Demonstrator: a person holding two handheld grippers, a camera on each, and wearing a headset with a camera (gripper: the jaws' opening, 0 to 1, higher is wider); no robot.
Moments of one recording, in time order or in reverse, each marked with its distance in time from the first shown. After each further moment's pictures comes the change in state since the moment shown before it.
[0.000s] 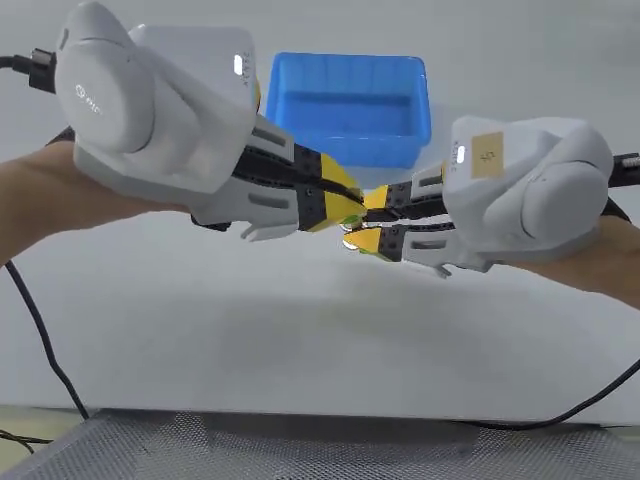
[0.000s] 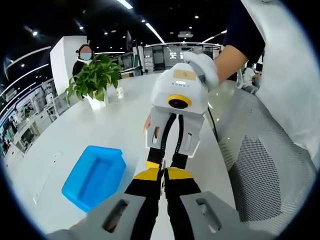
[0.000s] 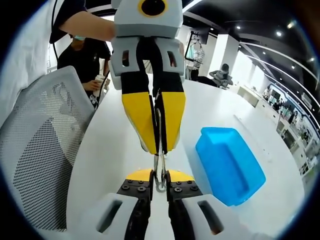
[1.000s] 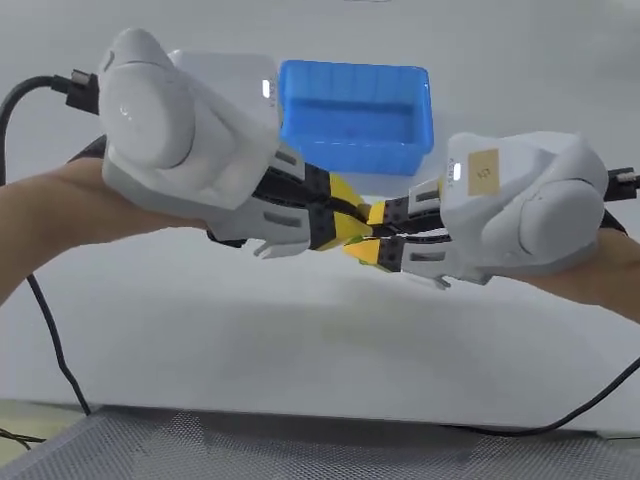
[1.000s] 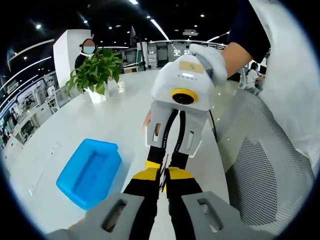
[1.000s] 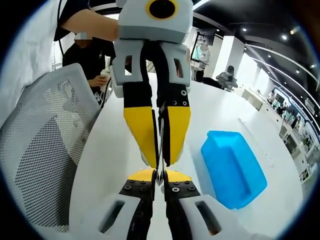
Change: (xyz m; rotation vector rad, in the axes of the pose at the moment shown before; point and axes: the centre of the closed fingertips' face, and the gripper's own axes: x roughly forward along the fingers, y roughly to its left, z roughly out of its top) left arm 0.003 -0.006 -0.006 -0.060 0.031 0.013; right arm 0.000 0.010 0.005 -0.040 0.003 0.033
